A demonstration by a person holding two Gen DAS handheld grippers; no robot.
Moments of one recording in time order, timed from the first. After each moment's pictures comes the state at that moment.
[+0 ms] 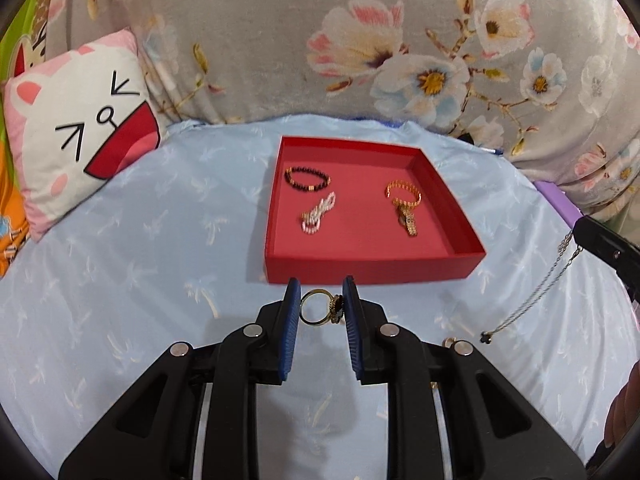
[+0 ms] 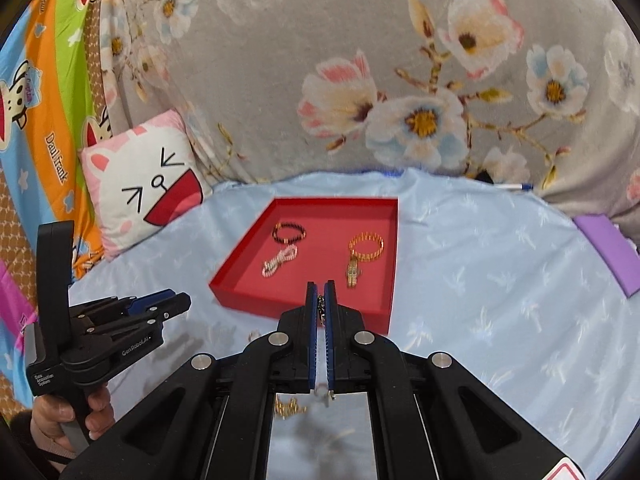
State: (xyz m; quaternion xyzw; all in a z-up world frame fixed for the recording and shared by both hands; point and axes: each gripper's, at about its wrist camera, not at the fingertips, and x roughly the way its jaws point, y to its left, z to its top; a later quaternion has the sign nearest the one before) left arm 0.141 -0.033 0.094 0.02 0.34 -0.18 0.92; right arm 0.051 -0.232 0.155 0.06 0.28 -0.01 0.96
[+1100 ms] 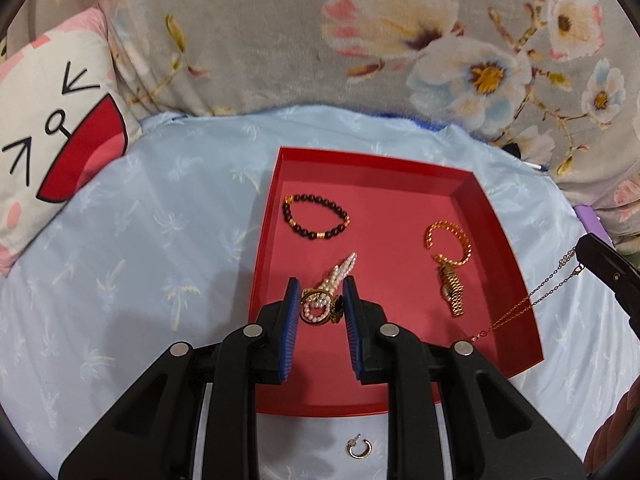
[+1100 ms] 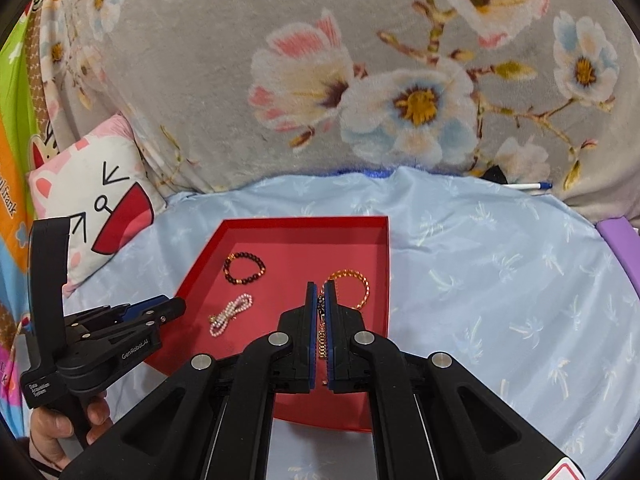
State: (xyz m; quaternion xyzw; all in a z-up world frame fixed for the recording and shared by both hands) left arm 0.277 -0.076 0.069 0.01 0.41 -0.16 0.90; right arm 0.186 -0.267 0.126 0.09 0.32 -0.04 0.94
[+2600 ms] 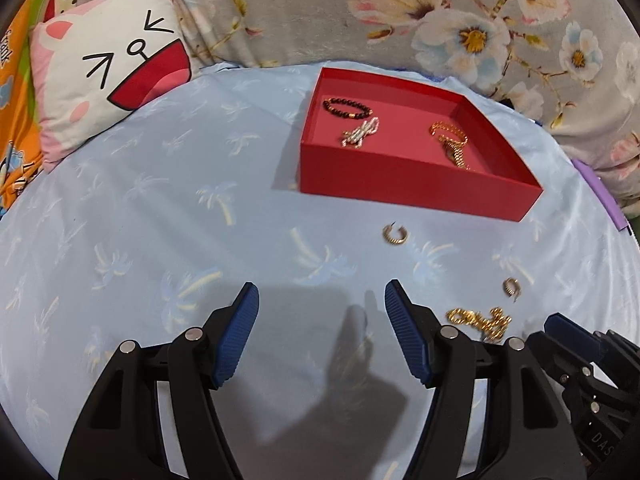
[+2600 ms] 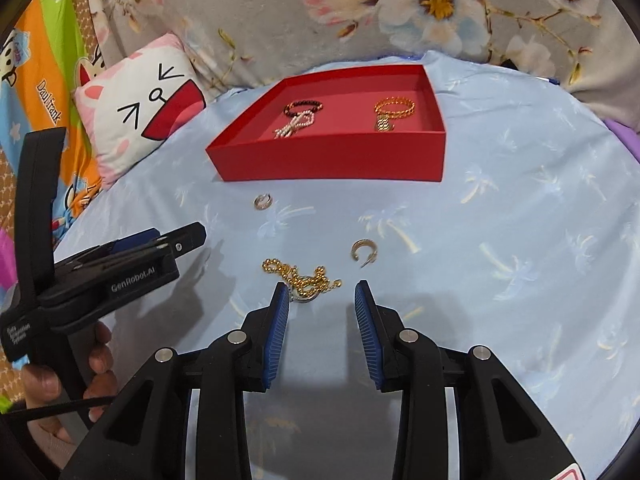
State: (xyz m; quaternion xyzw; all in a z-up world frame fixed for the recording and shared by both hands) left arm 0.122 -0.020 0.007 0.01 0.39 -0.12 0.91; right arm 0.039 -0.196 0.022 0.10 0.40 0.02 0.91
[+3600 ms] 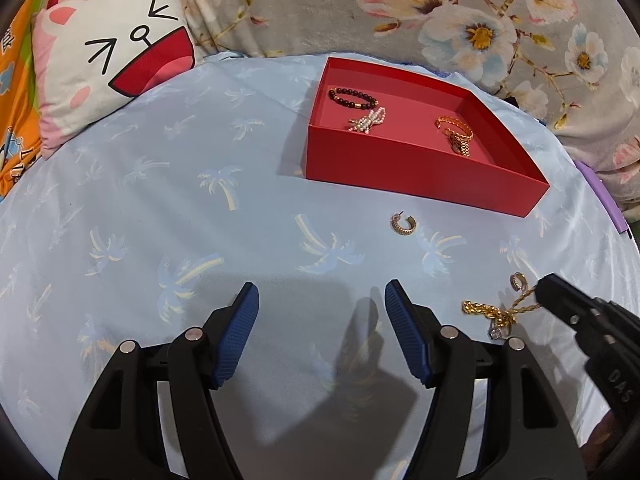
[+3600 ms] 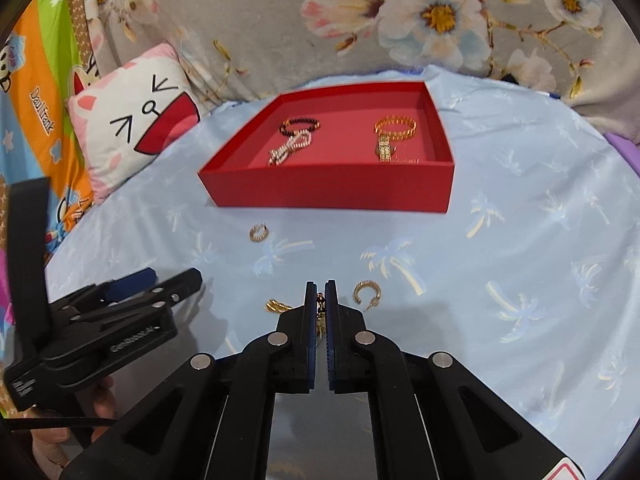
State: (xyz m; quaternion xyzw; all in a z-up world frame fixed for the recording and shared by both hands) left arm 0.126 -0.017 0.000 -0.01 0.40 -0.12 0.91; right arm 0.053 -0.197 0.035 0.09 0.37 0.01 0.92
